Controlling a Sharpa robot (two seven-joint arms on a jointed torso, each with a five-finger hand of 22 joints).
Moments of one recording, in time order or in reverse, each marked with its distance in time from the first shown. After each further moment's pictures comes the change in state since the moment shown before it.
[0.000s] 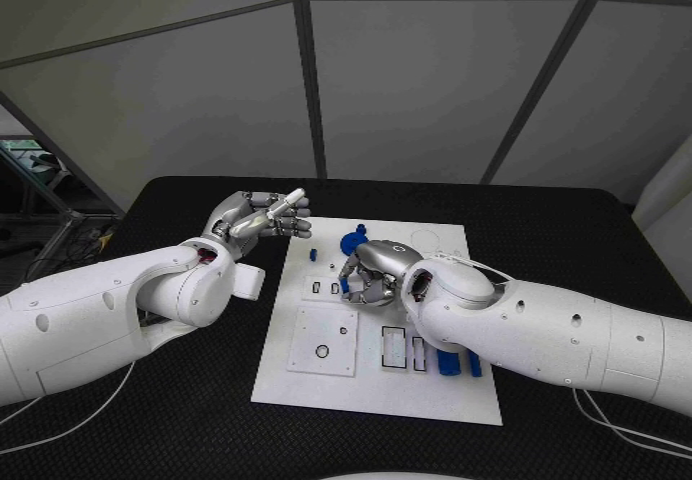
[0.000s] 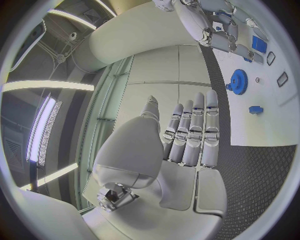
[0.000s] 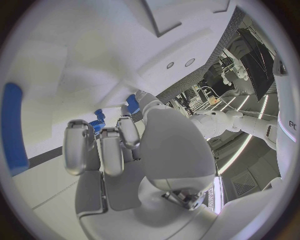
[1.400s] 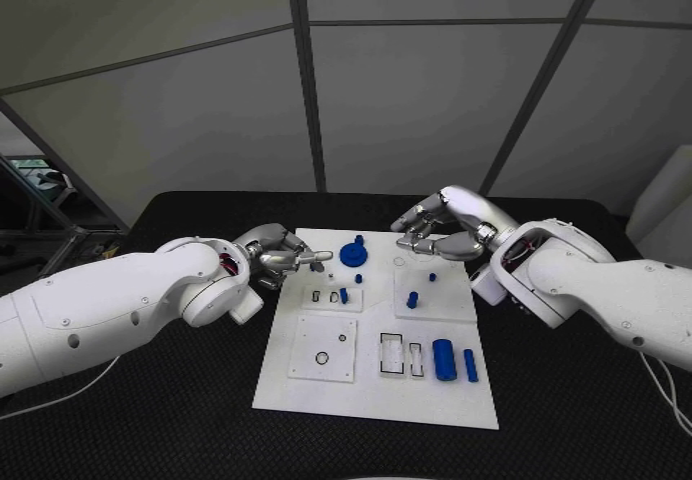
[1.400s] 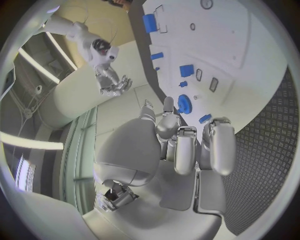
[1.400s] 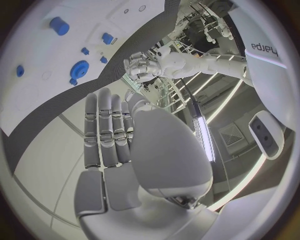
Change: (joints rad) left arm 0.032 0.043 0.001 -0.033 -0.595 0.186 -0.587; left_hand -0.087 0.039 -0.062 0.049 0.000 0.070 -0.134 0.293 0.159 0.233 -0.153 1.093 0.990 0.283 -0.151 1.394 1.089 -0.109 0.438 -0.152 1.009 1.116; right arm 0.075 -0.324 0.086 0.160 0.531 -0.094 0.403; right_hand 0.182 0.002 0.051 0.061 -0.025 0.071 0.004 0.025 0.002 -0.212 0.021 -0.931 -0.918 -0.285 0.042 -1.039 -0.870 0.117 -0.573 0.041 -0.738 -0.781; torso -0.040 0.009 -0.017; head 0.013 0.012
